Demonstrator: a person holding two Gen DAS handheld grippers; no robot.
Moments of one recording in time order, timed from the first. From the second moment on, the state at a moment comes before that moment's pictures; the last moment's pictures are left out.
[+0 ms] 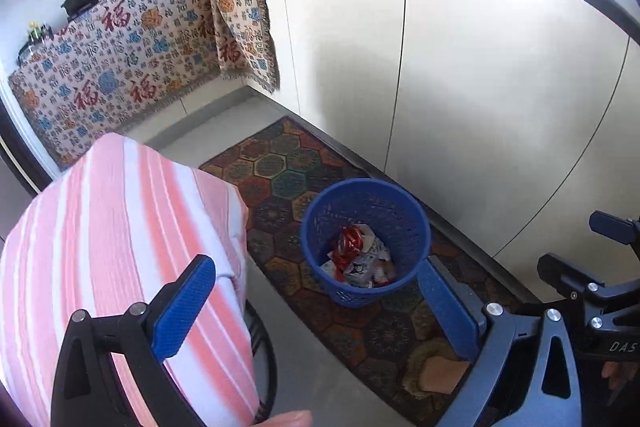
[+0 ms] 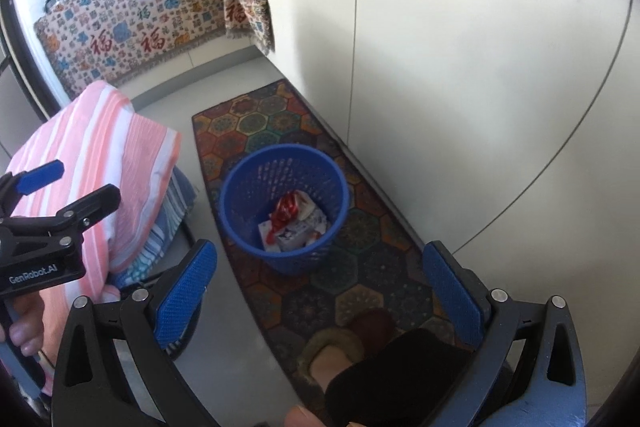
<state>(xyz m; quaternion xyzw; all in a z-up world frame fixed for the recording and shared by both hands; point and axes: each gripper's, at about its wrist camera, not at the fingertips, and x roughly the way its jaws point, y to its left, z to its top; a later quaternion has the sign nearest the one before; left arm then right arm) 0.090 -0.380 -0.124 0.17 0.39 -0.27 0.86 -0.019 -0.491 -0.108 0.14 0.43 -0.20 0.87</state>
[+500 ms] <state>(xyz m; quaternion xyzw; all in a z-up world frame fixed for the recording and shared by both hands) 0.090 -0.367 -0.113 0.13 0.43 -0.29 0.84 -0.025 -0.480 -0.097 0.15 0.43 -0.19 0.87</state>
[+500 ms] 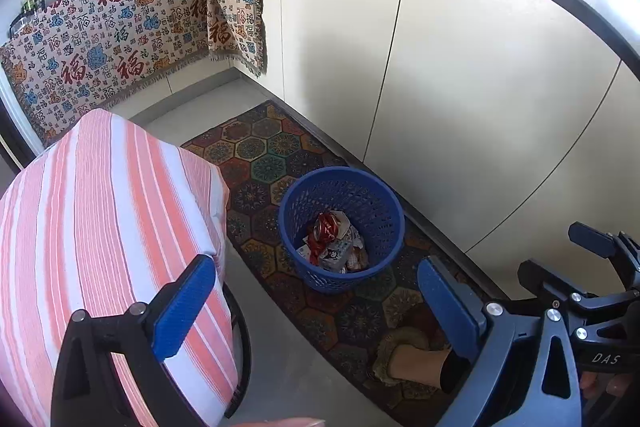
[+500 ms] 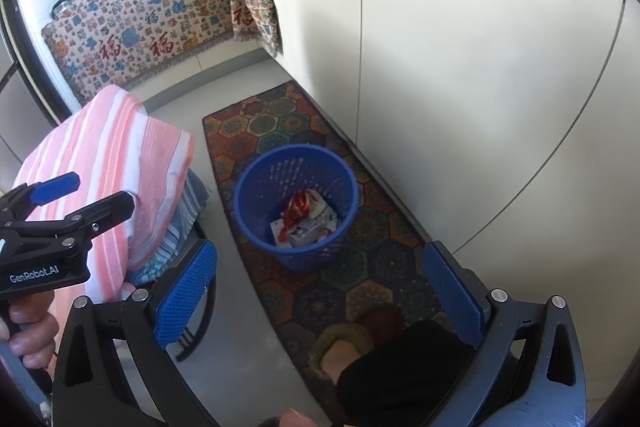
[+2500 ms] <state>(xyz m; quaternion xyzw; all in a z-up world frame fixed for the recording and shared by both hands) 0.090 -0.380 -0.120 0.14 0.44 -0.30 0.84 -0.032 -0.482 -0.106 0.16 0.44 -0.20 0.86</state>
